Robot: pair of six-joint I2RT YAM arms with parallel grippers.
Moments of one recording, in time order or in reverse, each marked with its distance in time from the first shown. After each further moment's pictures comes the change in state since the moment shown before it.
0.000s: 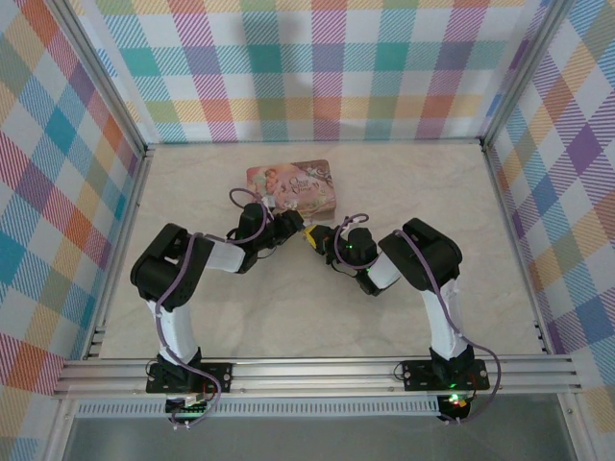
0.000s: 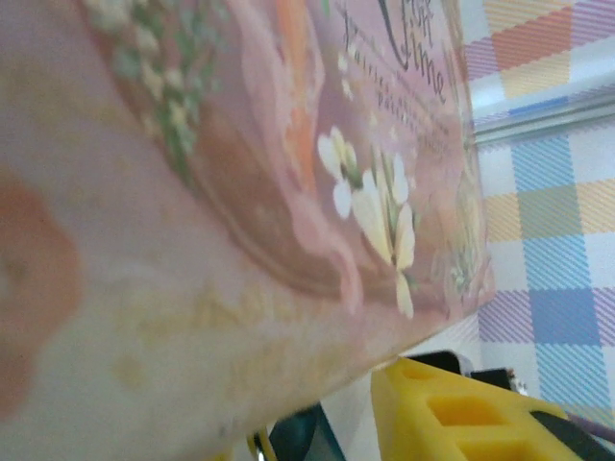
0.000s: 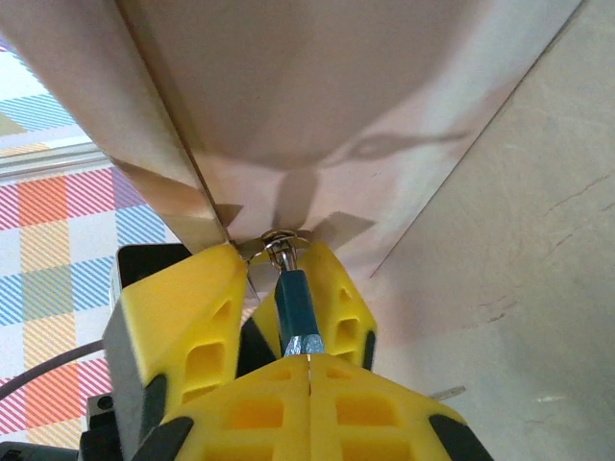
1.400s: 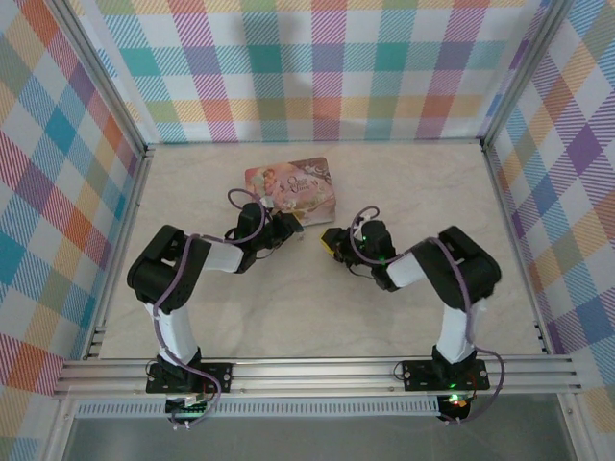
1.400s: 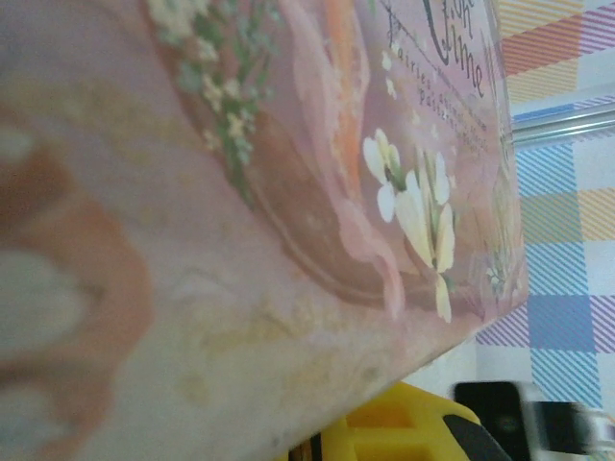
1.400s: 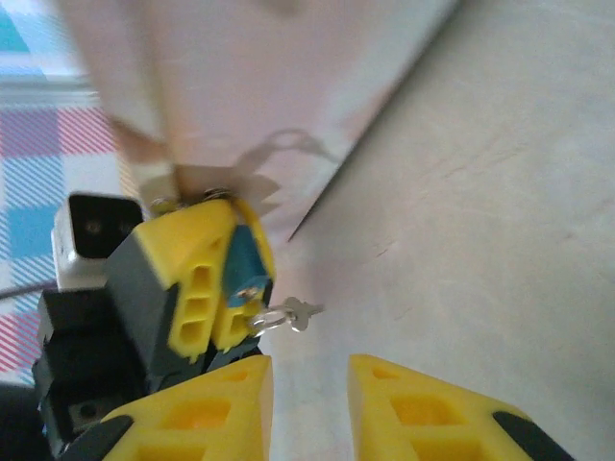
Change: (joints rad) left arm 0.002 -0.042 -0.005 -0.080 0.009 -0.026; right arm -0.082 -0.330 -0.081 -0.496 -0.138 -0.341
